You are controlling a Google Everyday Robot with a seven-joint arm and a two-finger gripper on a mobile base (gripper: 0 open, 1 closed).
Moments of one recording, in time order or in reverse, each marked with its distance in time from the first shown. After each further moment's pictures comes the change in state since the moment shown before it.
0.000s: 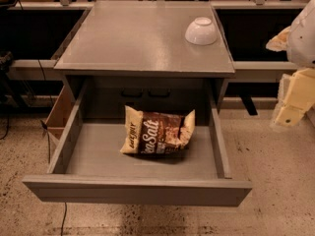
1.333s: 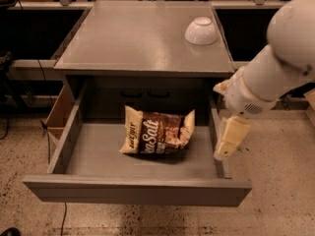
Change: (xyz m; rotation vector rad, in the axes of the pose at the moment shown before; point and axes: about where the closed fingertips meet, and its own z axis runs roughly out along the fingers) arm -0.046 0.022 0.142 -0.099 -0.148 -0.069
